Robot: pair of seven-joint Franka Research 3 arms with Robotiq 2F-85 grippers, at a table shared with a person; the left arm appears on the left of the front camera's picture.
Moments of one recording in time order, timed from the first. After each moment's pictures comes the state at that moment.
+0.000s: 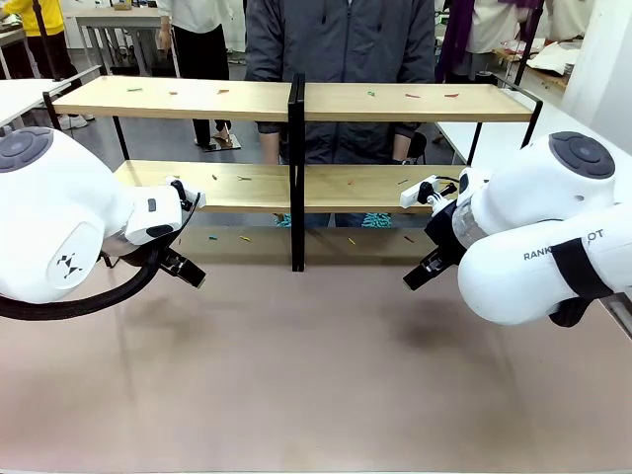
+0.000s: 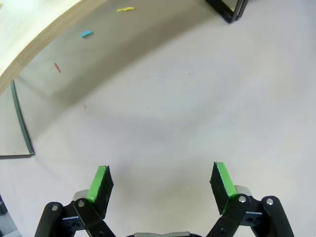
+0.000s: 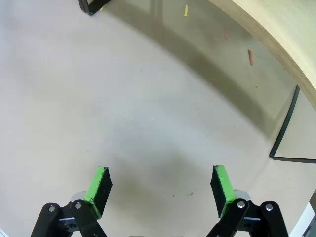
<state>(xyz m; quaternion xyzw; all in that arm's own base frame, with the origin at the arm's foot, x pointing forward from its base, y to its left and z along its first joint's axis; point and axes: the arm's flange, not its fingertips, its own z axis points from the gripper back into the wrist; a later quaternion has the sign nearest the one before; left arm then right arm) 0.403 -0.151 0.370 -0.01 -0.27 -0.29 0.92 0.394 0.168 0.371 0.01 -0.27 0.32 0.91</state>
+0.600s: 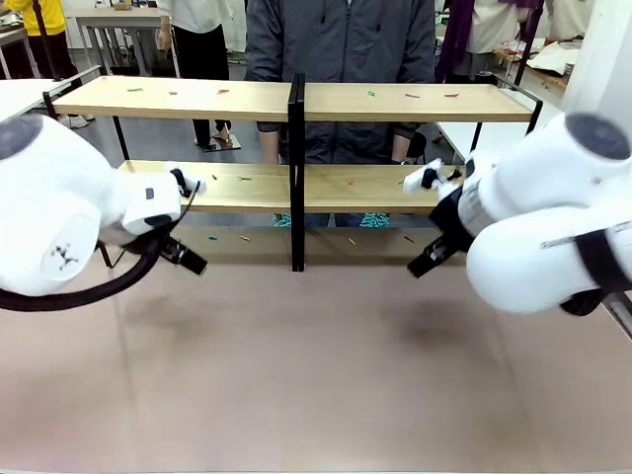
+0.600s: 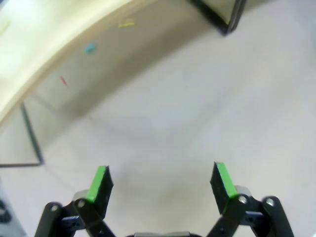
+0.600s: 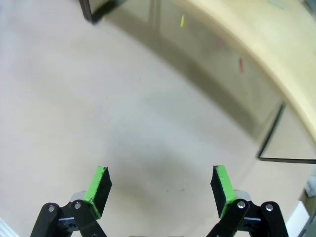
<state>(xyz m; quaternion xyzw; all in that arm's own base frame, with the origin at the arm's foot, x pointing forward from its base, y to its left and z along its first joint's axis) 0.398 -0.158 0.406 -0.02 -0.31 -0.30 0.90 0.385 0.166 0.418 0.01 -0.30 0.32 0.90</state>
